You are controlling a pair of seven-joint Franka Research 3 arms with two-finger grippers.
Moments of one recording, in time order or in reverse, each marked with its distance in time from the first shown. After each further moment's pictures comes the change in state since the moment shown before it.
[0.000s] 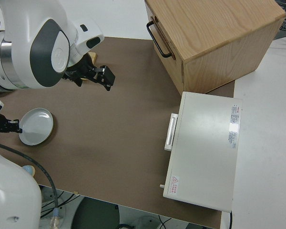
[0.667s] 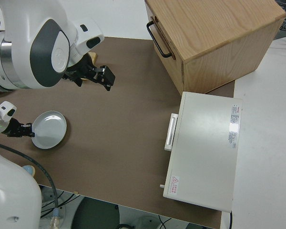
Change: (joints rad) left arm -0.145 0.073 -0.007 0.070 -0.035 0.030 -0.150; right arm 0.000 0.000 0.000 0.000 0.000 0.000 0.000
